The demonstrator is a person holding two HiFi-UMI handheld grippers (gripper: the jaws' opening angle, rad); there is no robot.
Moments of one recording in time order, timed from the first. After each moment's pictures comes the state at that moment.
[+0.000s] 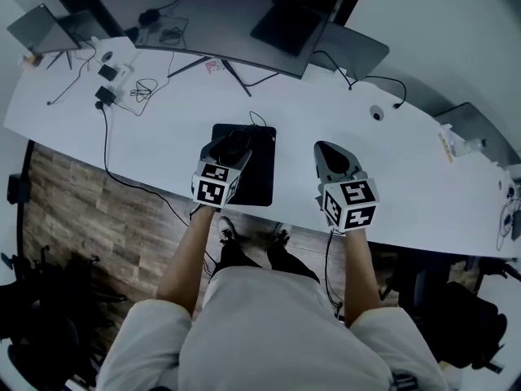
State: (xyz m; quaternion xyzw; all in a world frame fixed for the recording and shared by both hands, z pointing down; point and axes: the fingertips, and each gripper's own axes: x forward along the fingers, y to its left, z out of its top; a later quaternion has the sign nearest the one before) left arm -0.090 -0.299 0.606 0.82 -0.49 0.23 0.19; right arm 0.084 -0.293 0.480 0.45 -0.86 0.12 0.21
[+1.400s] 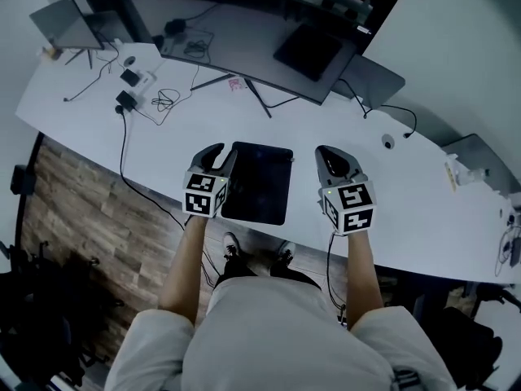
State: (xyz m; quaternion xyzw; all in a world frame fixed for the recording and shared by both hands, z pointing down) left arm -0.180 -0.309 0.557 0.80 -0.56 0.15 0.16; right arm 0.022 -0.322 0.456 0.42 -0.88 0.04 0.23
